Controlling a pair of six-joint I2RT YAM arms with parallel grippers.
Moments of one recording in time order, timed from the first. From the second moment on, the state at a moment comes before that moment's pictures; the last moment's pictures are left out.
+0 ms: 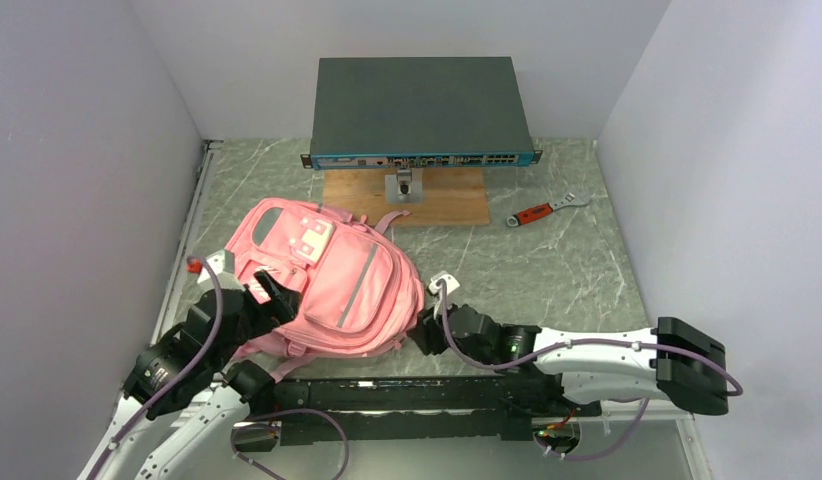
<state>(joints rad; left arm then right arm) -0.60 0.33 0.77 -1.05 -0.40 -0.88 1.25 1.07 0.37 0.20 0.35 0.48</state>
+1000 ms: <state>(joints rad) -1.11 0.58 0.59 -0.60 -0.03 -0.60 1.28 1.40 0.42 0.43 0.17 0.58</state>
